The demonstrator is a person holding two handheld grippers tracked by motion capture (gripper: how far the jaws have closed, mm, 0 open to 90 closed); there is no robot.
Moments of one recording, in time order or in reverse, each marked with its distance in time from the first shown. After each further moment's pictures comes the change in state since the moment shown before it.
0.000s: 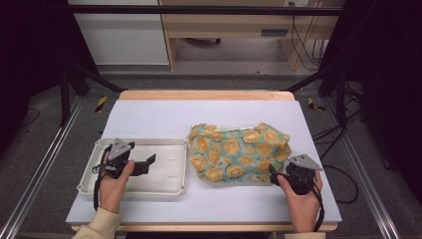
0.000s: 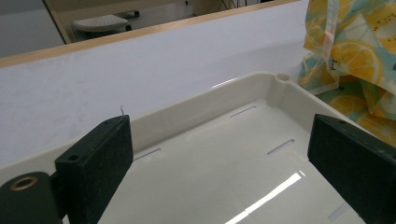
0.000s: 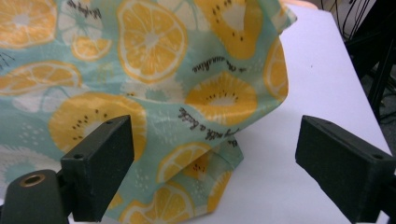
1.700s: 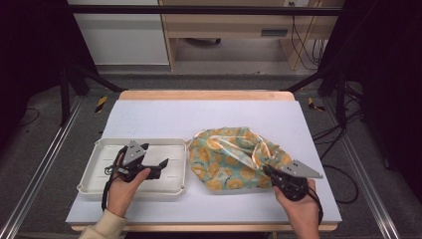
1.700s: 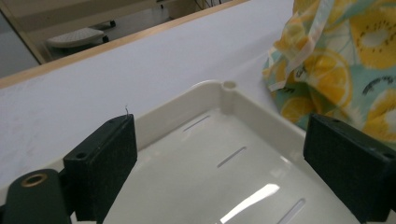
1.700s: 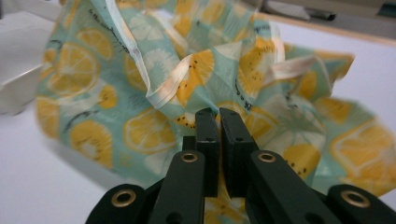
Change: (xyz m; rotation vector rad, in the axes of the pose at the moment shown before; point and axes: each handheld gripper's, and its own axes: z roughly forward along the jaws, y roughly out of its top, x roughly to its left) left arm -0.042 0.015 0.005 0.000 -0.087 0.117; right arm 0.022 0.000 -0.028 -0.106 0.331 -0.099
